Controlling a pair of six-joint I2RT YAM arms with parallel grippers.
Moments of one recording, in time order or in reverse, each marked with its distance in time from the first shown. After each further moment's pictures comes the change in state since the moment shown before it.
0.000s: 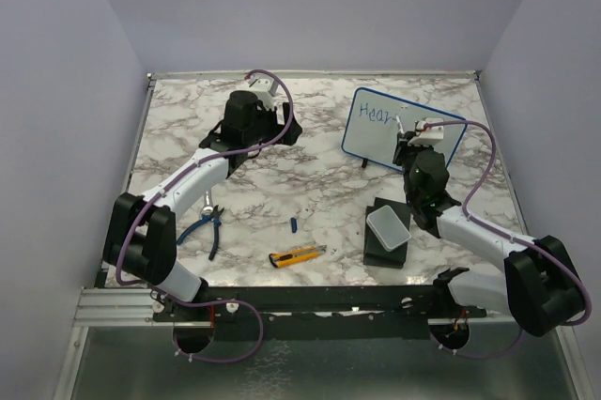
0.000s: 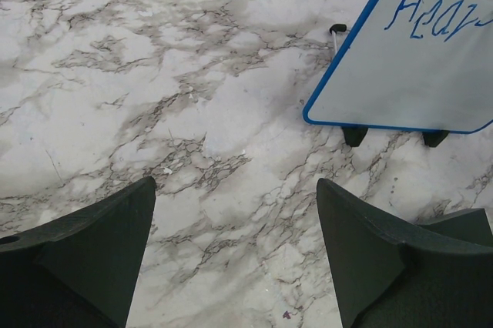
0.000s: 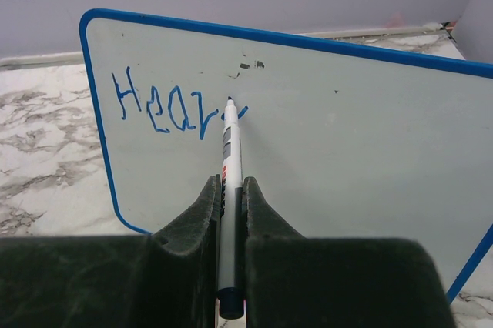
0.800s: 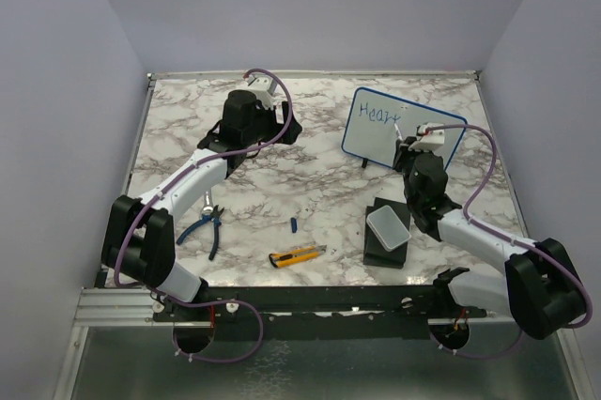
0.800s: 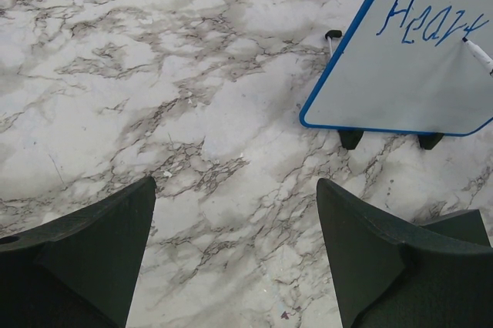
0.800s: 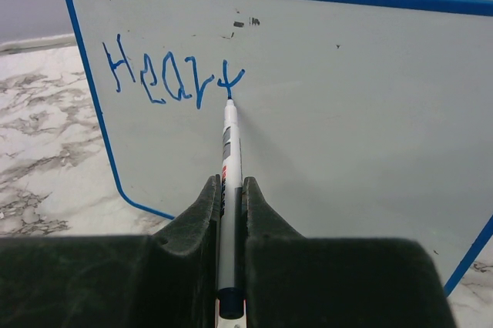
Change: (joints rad) left arm 0.000 -0.020 0.000 0.000 0.000 0.001; right arm 0.000 -0.017 -0.030 -0.049 -0.004 0.071
